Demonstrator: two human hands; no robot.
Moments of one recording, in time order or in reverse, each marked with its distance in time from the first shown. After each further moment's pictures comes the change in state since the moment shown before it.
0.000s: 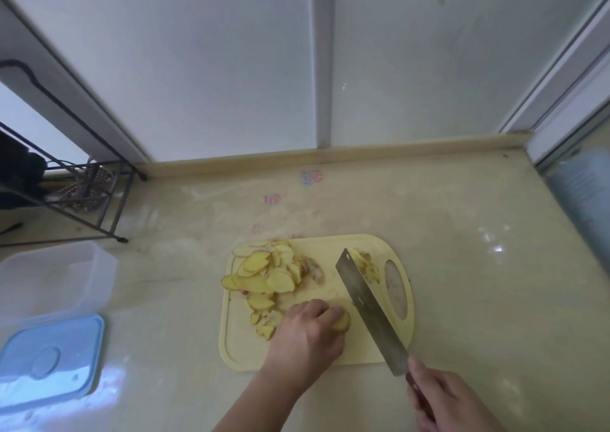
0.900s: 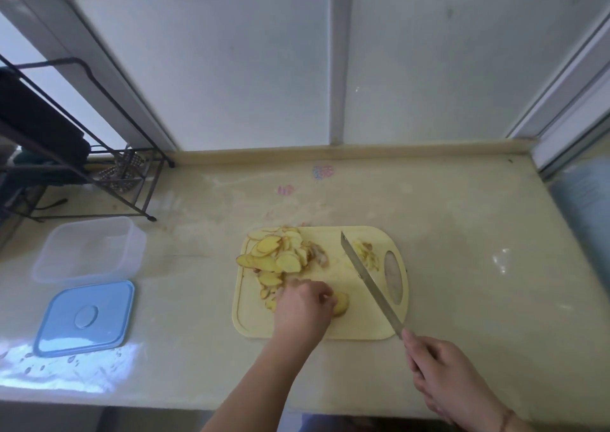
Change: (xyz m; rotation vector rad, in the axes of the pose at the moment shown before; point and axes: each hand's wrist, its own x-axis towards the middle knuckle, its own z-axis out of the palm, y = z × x) left_hand 0.012 0.036 -0.034 -0.040 -0.087 -0.596; right_hand -0.015 -0.016 -0.015 0.020 -0.014 -0.041
